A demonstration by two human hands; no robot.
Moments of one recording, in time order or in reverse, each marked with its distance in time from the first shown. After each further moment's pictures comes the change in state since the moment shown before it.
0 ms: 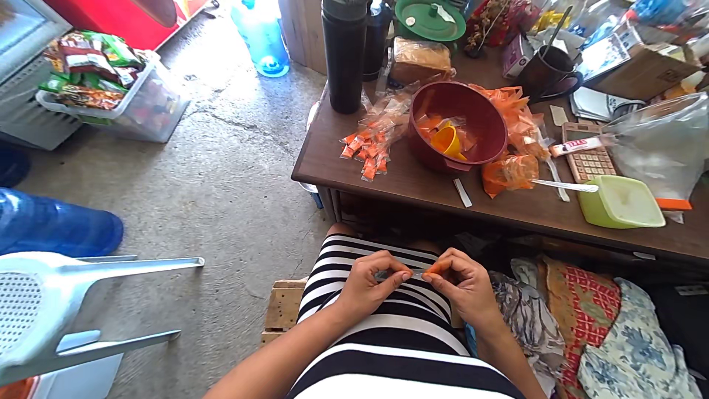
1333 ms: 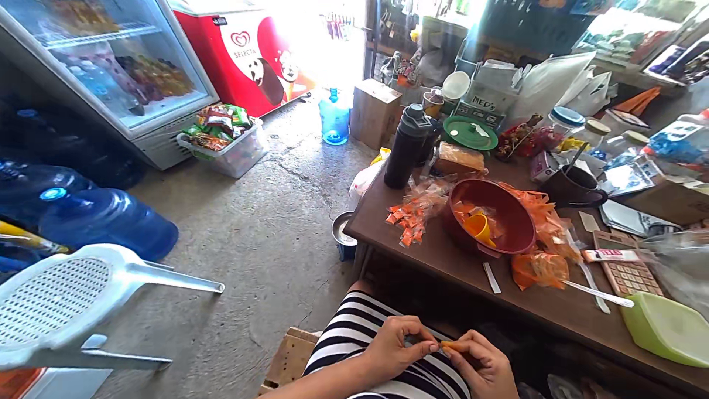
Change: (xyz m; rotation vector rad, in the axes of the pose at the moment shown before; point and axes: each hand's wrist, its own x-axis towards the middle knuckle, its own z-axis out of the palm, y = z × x) left_hand 0.004 -0.009 0.000 -0.042 -0.031 -0.002; right_hand 0.004 0.004 0.002 -0.164 -0.067 -0.081
